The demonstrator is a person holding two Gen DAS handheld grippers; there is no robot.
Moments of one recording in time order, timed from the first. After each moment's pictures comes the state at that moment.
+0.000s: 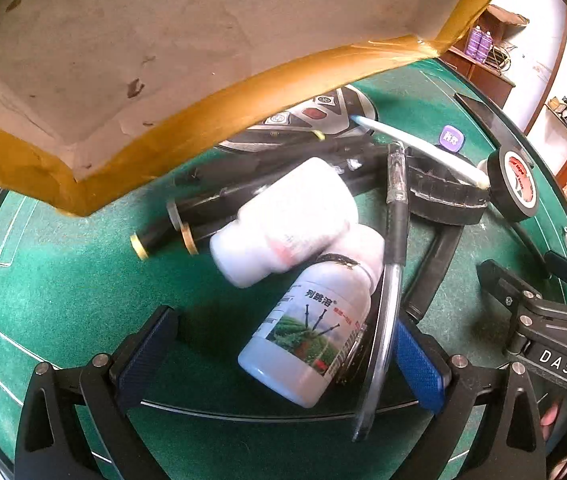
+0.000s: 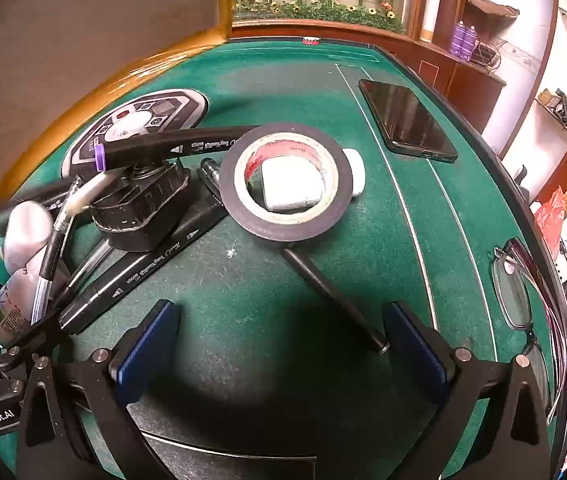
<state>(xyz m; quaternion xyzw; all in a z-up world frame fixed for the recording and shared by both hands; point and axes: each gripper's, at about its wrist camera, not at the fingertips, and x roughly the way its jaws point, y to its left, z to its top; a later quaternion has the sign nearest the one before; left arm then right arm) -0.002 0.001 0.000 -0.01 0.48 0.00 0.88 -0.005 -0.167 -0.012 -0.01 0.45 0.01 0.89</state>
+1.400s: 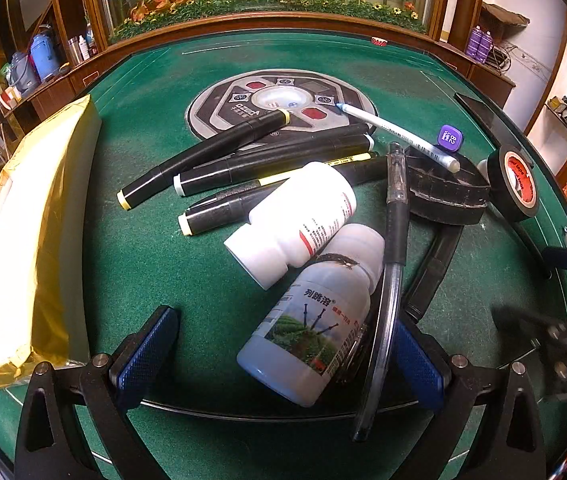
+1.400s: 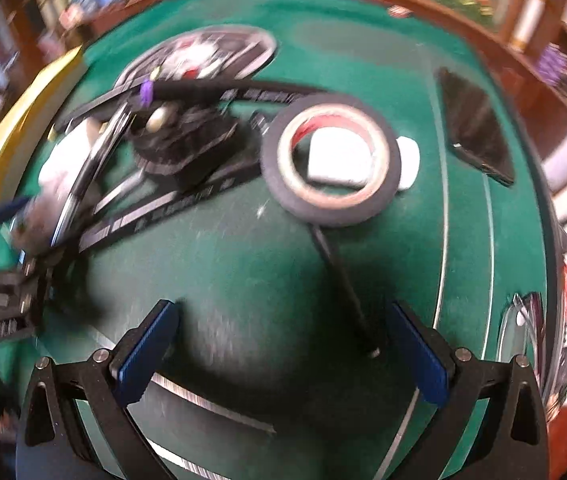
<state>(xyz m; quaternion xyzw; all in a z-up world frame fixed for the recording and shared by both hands) -0.003 0.001 0.001 -0.01 0.48 0.00 0.88 0.009 -0.166 -0.009 -0.10 0.54 0.15 0.82</state>
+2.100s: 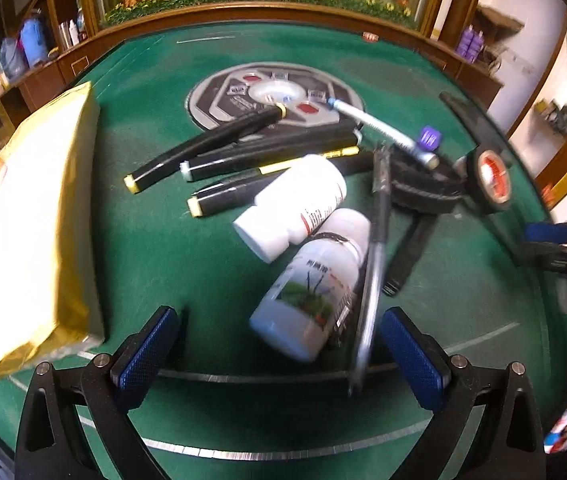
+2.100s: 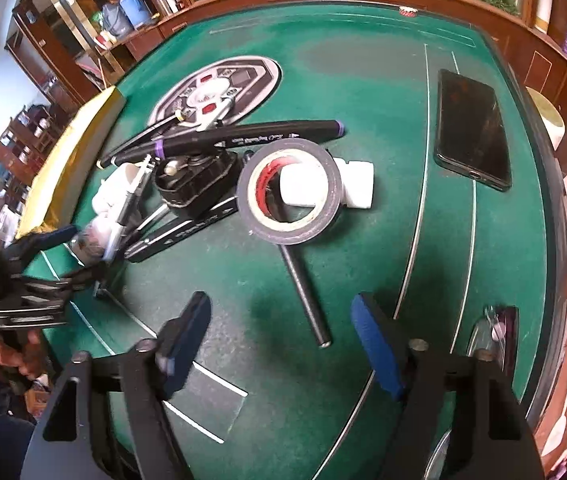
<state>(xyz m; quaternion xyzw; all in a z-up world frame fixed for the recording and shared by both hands) -0.023 0.022 0.023 -0.04 0.50 -0.03 0.86 0.021 -0.218 0.026 -0.03 0.54 0.22 0.81</state>
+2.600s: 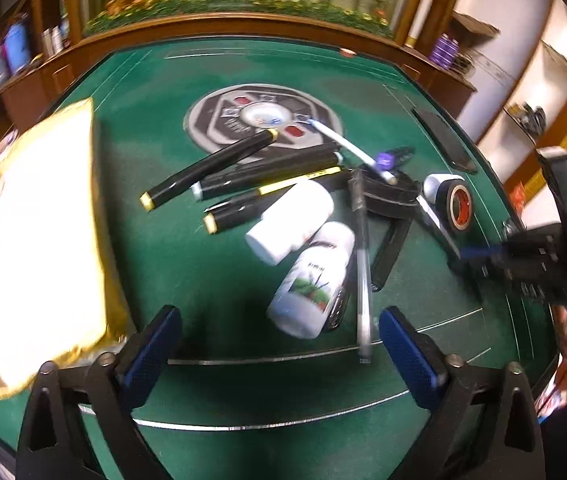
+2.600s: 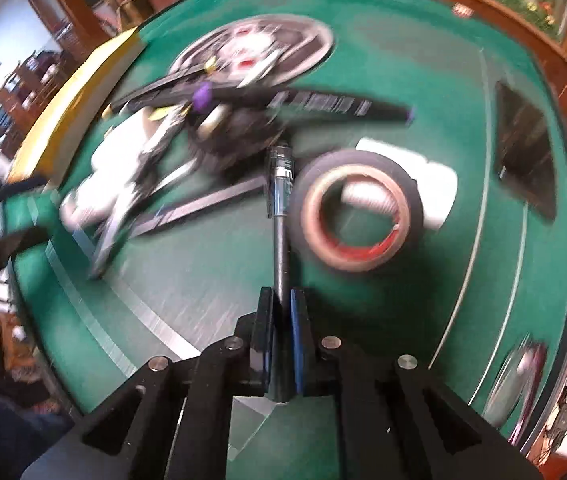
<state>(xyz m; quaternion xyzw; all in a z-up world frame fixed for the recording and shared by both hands) -0.026 0.028 0.046 -0.04 0.50 -0.09 0.86 0.008 -0.182 0.010 -0.10 0.58 0.26 0.77</state>
